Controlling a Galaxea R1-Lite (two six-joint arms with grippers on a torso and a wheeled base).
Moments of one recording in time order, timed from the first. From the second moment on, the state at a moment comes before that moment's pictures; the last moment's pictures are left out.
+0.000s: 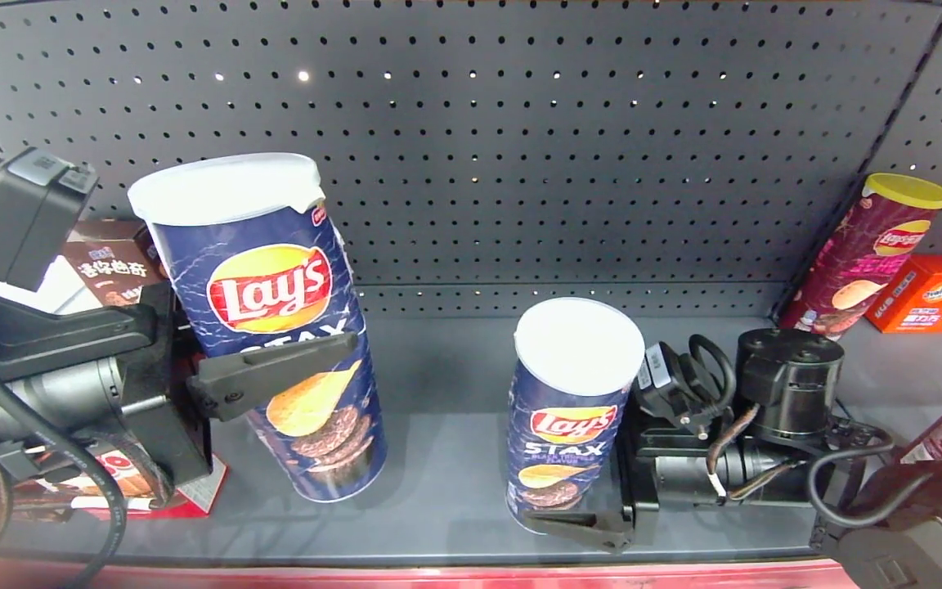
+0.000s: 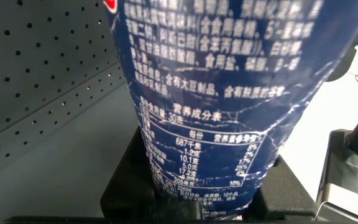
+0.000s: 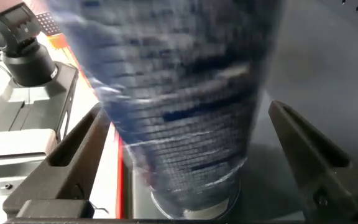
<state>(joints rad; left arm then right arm) -0.36 1.27 -0.63 -0.64 -0.64 0.01 0.61 1.82 -0.61 -1.05 0.81 -0.23</state>
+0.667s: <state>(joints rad) -0.36 1.23 -0.59 -0.64 -0.64 0.01 0.60 1.45 -0.43 -0.96 0.75 -0.23</state>
